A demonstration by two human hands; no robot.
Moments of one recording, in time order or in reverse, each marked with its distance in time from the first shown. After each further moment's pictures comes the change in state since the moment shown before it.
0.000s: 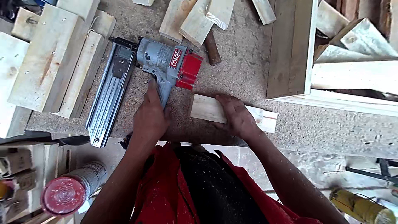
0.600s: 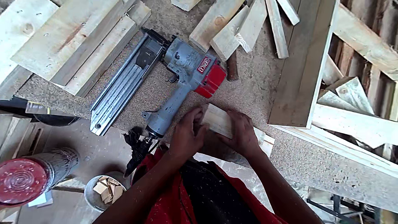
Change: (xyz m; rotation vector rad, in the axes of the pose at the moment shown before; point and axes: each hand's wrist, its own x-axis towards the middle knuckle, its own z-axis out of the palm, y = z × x) left_hand -0.041 0.031 0.037 -0.685 -0.114 0.030; right_hand -0.002 0.005 0.006 -0.066 0.010 -0.013
